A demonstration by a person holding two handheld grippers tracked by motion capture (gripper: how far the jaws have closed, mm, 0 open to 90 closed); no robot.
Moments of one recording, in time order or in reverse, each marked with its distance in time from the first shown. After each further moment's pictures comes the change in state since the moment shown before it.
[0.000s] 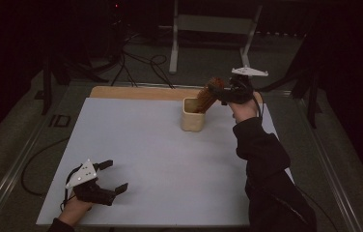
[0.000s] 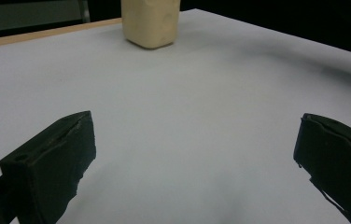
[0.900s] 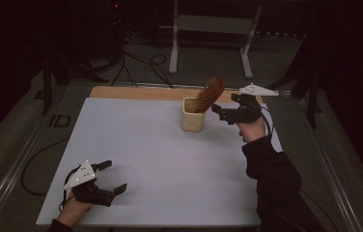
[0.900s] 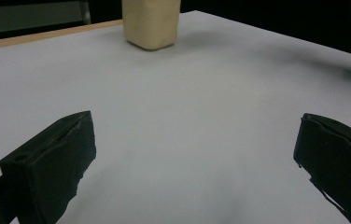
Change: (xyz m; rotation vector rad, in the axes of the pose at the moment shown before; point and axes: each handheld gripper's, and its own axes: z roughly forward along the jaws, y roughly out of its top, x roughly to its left) left arm -0.001 -0.001 -0.004 -0.004 0.004 0.000; right arm 0.011 -0.038 -0.044 -0.019 0.134 -0.043
